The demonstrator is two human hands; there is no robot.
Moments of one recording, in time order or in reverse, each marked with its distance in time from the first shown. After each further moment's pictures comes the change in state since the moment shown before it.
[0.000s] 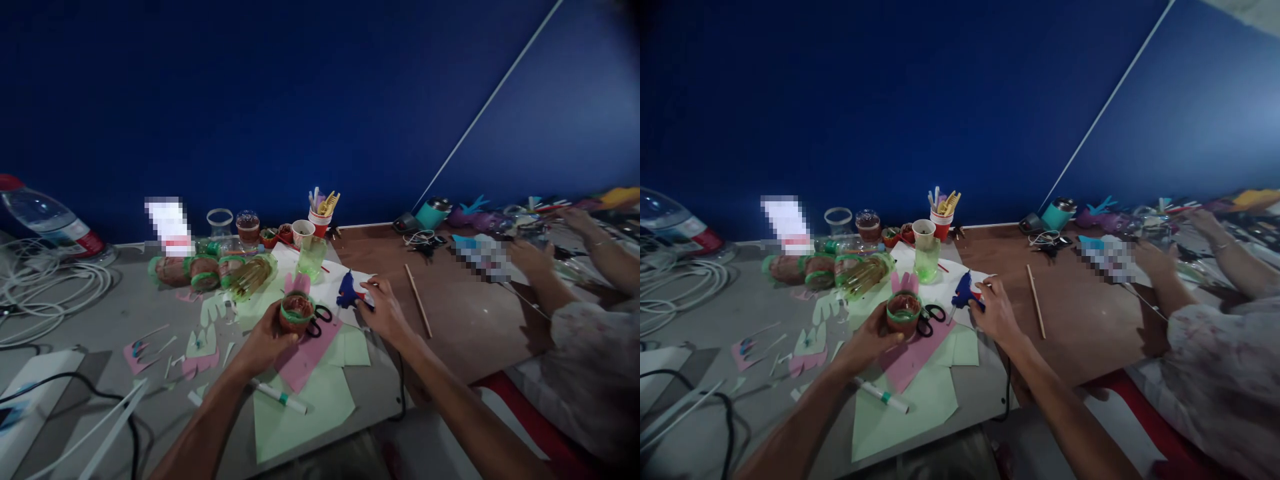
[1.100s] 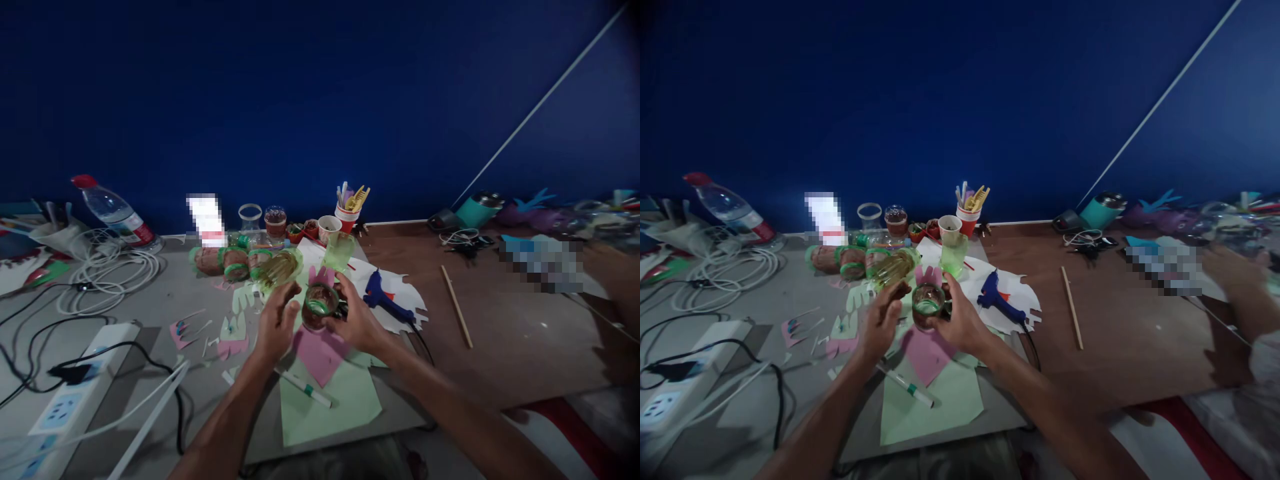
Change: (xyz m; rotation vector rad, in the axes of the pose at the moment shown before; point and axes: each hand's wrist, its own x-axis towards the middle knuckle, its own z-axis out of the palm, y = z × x) left_hand 0.000 -0.013 -0.024 0.437 0.388 0.478; right_hand 0.014 -0.117 0.035 0.561 -0.321 0.102
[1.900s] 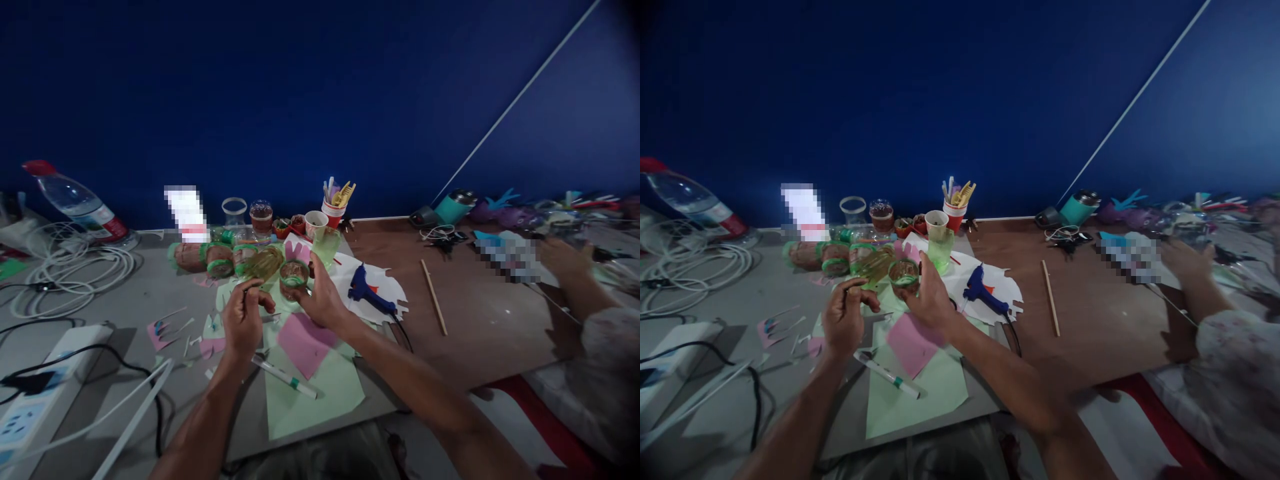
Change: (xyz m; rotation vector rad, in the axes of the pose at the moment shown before) left_hand 0.005 0.018 -0.011 -0.122 0.254 -0.035; right_hand 0.037 0.010 0.035 -0.147 0.159 -0.123
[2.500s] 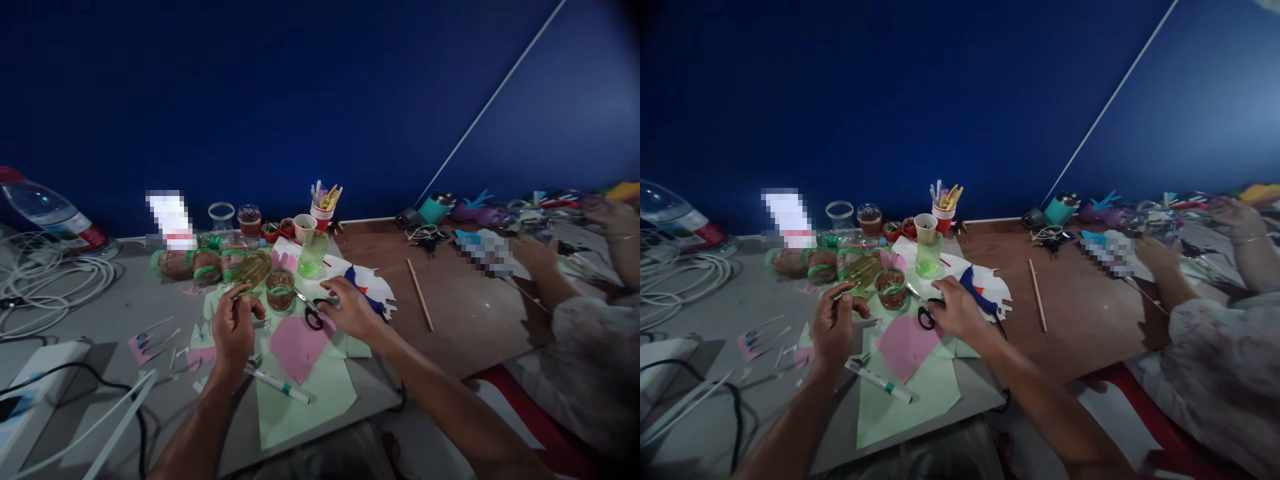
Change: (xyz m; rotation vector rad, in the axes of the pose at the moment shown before) left_hand -0.003 0.000 0.003 0.015 0.034 -0.012; right_hand -0.028 0.002 -0.075 -0.207 -0.155 0.075
